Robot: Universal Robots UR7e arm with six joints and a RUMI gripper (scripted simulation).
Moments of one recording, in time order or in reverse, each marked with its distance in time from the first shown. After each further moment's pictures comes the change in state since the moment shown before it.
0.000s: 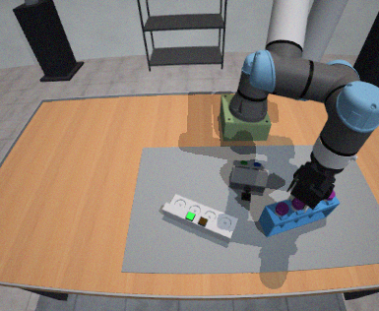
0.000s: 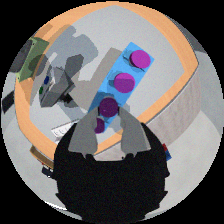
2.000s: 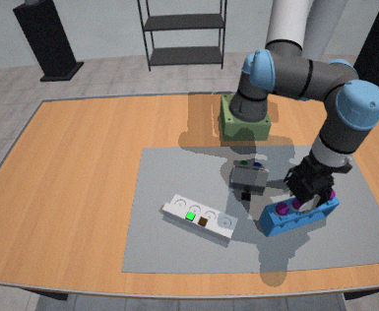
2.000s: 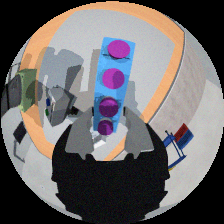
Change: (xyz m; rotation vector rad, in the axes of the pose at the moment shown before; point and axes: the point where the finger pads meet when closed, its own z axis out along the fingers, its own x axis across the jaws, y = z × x) arm 0.000 0.000 0.001 -0.012 -0.007 0.374
